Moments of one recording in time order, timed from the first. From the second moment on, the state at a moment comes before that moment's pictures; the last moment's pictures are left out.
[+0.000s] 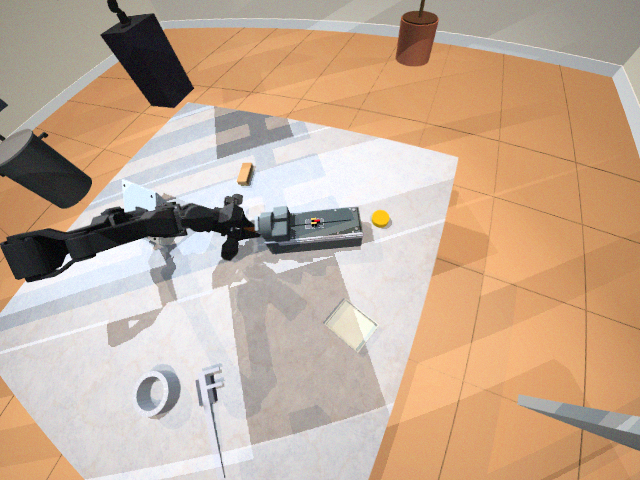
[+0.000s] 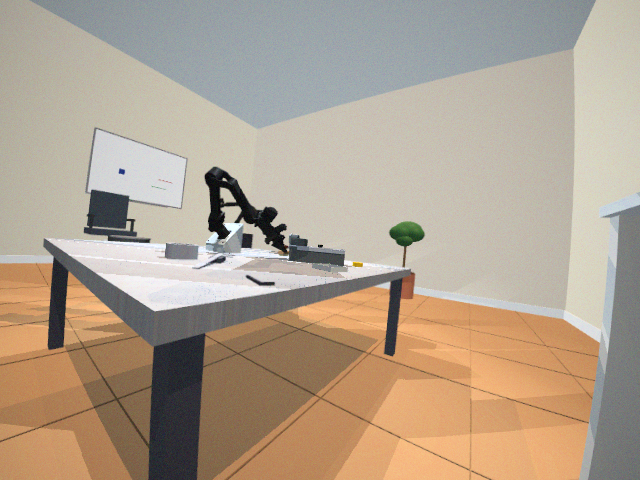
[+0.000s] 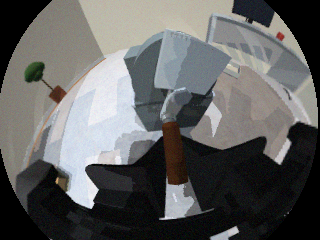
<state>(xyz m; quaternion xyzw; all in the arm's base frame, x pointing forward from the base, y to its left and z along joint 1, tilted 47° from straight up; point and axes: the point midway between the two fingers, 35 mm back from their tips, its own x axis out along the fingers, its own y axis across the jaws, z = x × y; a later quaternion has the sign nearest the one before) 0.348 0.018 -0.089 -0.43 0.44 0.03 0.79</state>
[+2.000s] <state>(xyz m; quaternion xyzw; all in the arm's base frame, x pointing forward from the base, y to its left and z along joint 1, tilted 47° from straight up) 0.352 0.010 -0.082 -0.42 0.44 0.03 0.79</state>
